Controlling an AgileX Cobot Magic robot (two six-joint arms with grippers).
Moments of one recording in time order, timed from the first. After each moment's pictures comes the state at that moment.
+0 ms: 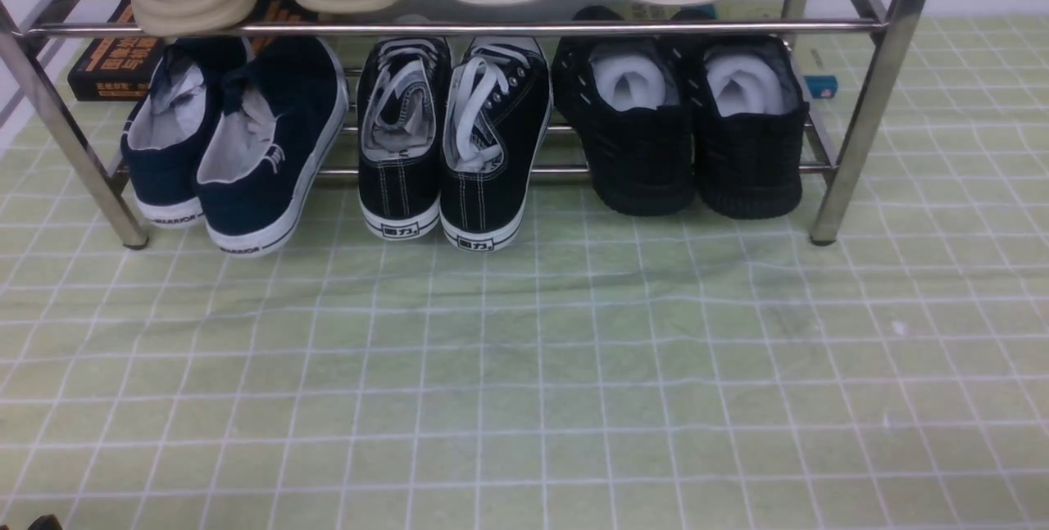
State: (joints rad) right arm -0.04 0.01 -0.12 0.68 0.36 0.23; left arm 0.04 -0.01 0.01 0.08 0.39 -0.20
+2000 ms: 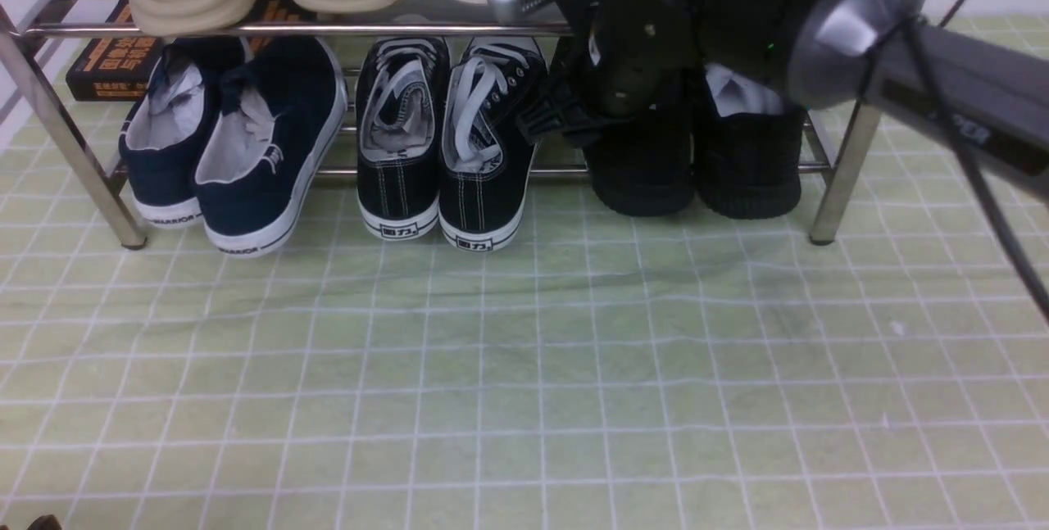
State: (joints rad) right arm 0.64 2.13 -2.00 -0.37 0.89 0.34; left arm 0.04 -0.01 0.01 0.08 0.39 -0.20
